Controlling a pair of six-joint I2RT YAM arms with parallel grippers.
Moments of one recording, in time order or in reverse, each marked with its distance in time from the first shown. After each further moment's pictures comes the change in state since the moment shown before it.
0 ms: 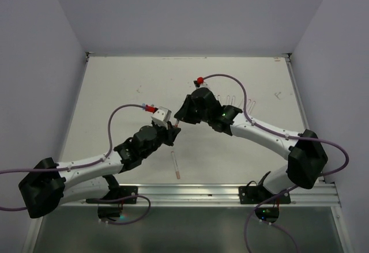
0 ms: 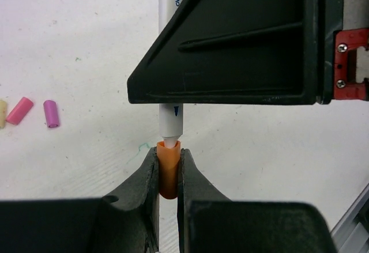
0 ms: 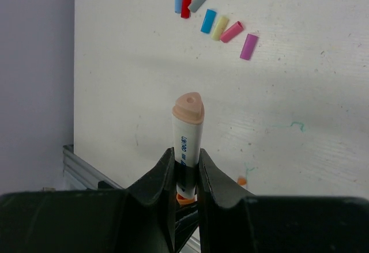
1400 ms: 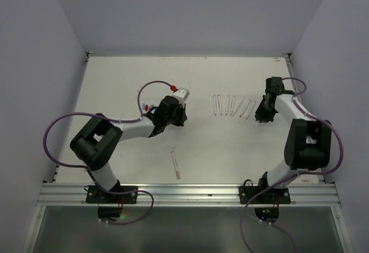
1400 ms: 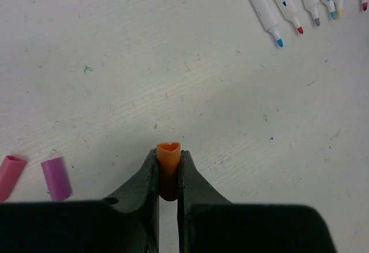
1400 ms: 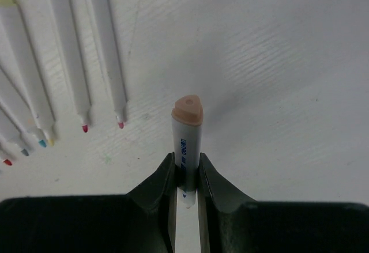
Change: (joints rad) left arm 0.221 0.637 0.429 -0.140 0.235 0.095; right arm -0.896 0.107 -0.056 -0.423 0.050 -0.415
